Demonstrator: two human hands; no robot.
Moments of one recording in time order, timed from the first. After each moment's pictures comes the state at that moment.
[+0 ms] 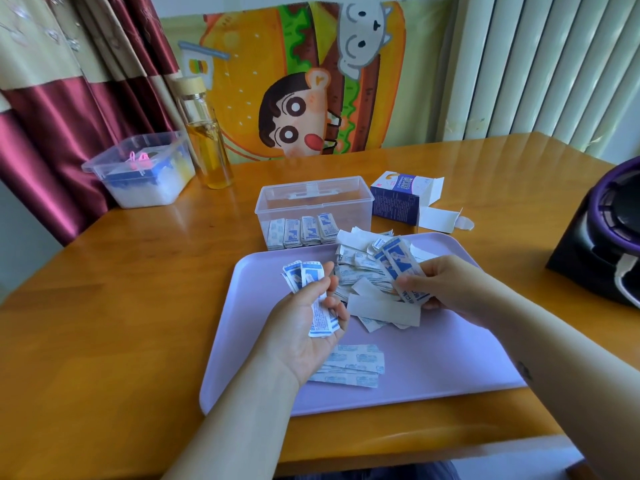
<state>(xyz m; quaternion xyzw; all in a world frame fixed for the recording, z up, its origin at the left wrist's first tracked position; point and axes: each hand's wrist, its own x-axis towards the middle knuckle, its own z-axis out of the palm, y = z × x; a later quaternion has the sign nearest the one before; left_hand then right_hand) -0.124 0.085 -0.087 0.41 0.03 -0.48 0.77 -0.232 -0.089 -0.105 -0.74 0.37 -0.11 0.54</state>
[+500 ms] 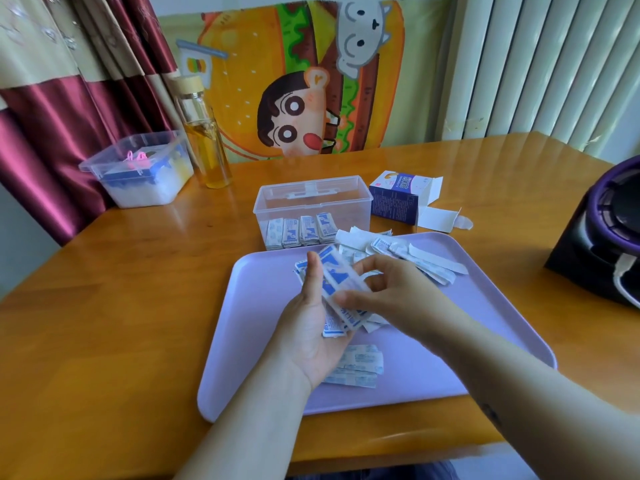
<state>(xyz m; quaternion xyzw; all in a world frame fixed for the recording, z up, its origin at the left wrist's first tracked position) -0.136 0.080 -0.086 0.40 -0.06 -0.50 0.76 -0.215 -0.012 -0.077 -0.75 0.27 -0.16 0.59</state>
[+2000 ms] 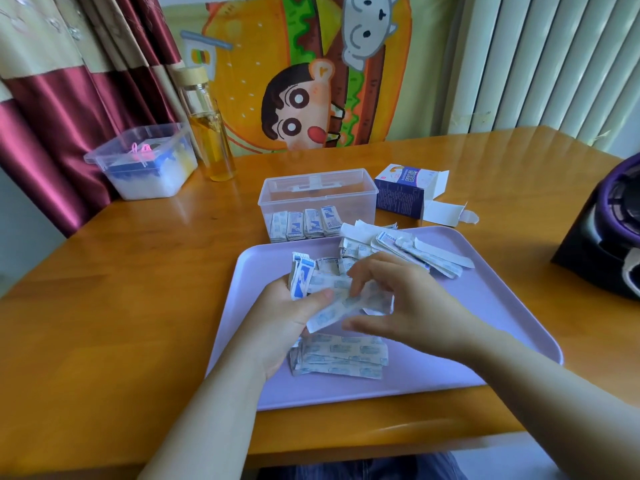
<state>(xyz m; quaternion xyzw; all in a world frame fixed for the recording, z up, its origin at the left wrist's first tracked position) -0.104 0.116 -0.090 0.69 -0.29 -0.34 0.56 -0.227 -0.021 -0.094 -0.91 0.09 -0.22 0.34</state>
